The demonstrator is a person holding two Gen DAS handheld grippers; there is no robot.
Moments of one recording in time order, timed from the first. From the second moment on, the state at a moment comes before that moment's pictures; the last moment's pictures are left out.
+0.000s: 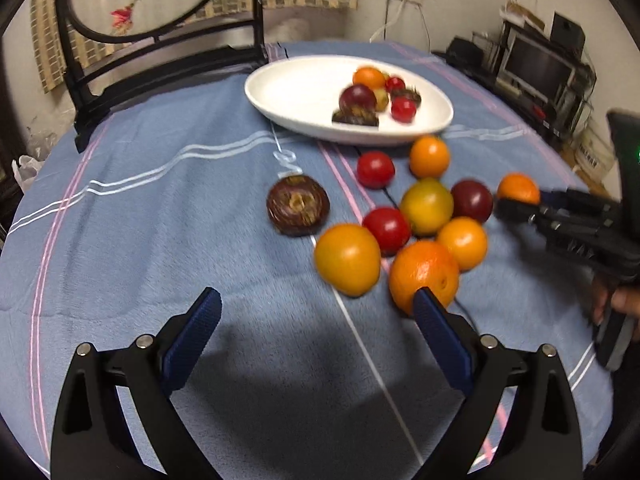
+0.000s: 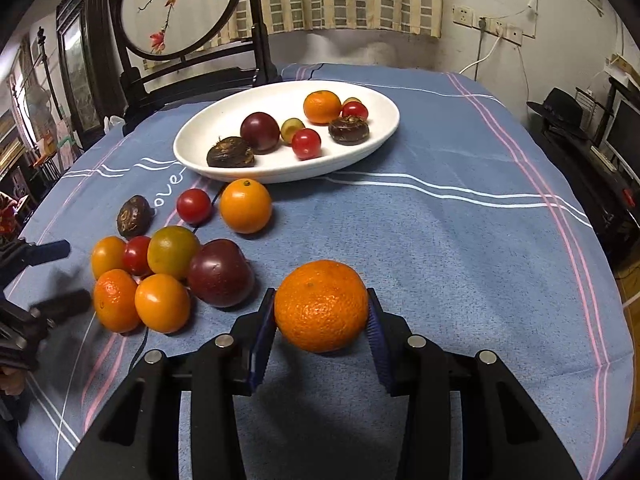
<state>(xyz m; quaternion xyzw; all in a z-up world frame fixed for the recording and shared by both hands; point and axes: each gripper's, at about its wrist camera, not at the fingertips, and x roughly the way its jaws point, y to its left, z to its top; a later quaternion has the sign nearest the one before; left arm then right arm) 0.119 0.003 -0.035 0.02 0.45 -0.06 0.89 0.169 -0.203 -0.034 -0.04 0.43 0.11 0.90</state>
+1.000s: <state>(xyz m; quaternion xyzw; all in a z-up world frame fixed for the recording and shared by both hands) 0.141 -0.012 -0.049 0.02 0.44 -0.07 0.90 0.161 -0.191 -0.027 -0.06 0.42 0.13 0.90</state>
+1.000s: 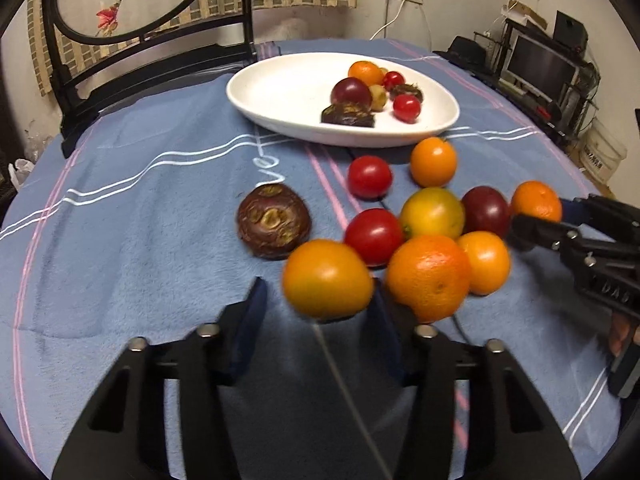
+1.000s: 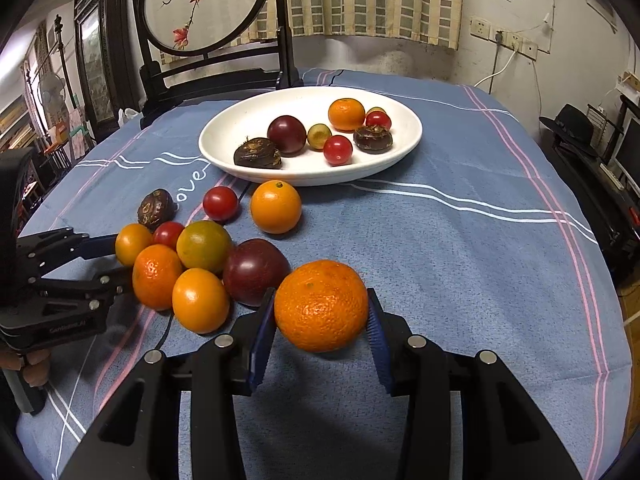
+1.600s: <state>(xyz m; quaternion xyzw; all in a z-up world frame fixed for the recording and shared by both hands) 0.134 -0.001 0.011 -0.03 0.39 -0.08 0.92 0.154 -0.185 0.020 -0.02 0.36 0.14 0.92</state>
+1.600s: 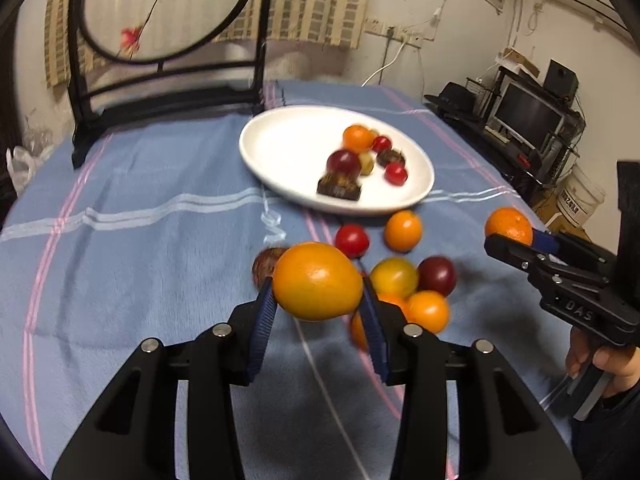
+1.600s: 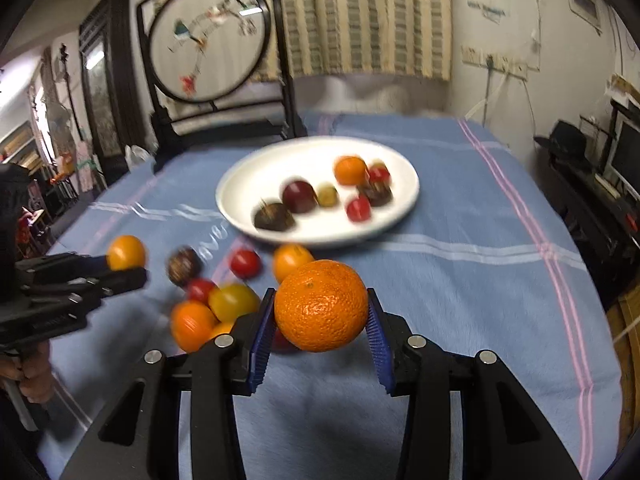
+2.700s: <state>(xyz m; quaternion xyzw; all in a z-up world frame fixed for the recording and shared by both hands) 0.258 0.011 -0.001 -0.09 0.39 -0.01 0.91 0.252 -0.166 -0.005 0.02 0.39 0.14 0.91</state>
